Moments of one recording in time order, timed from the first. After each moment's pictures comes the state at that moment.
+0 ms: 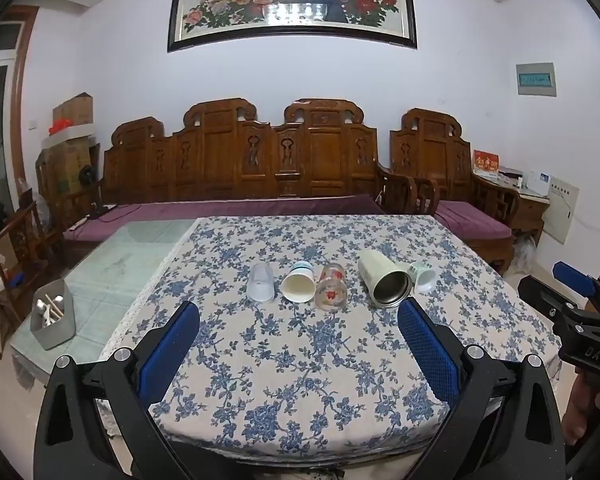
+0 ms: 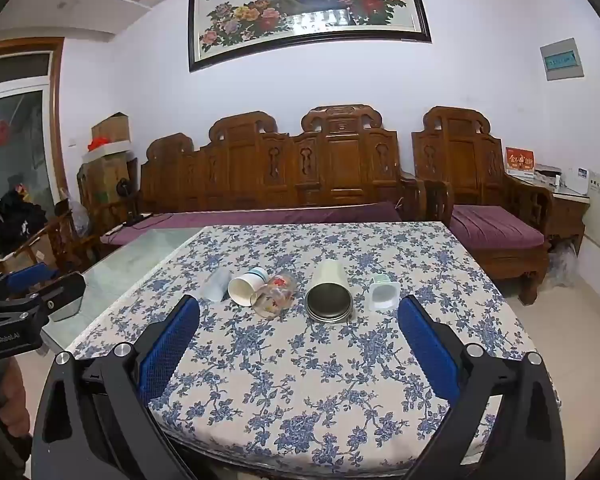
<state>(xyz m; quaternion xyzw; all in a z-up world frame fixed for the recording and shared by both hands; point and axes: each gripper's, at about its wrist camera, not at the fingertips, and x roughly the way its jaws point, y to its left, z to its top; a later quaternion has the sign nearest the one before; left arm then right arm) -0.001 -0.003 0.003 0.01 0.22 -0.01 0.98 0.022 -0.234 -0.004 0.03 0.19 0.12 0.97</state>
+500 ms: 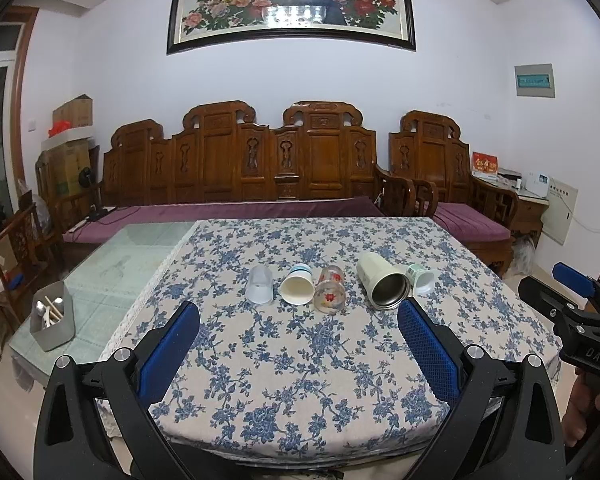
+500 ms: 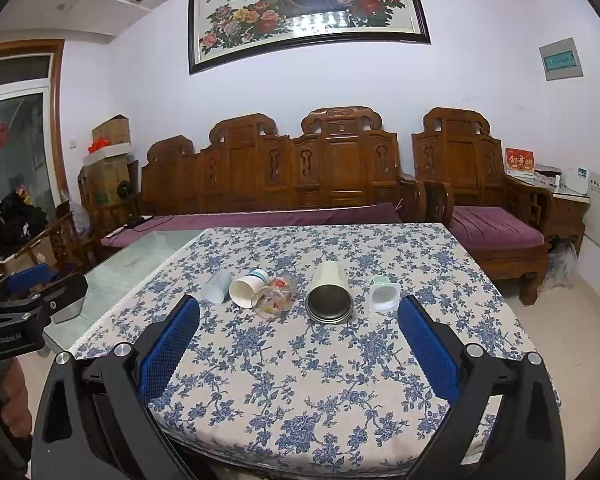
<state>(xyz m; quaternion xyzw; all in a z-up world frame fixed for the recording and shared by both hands) -0.002 -0.004 0.009 0.01 0.21 -0.01 0.98 0.019 -0.235 -0.003 0.03 0.19 0.11 0.97</state>
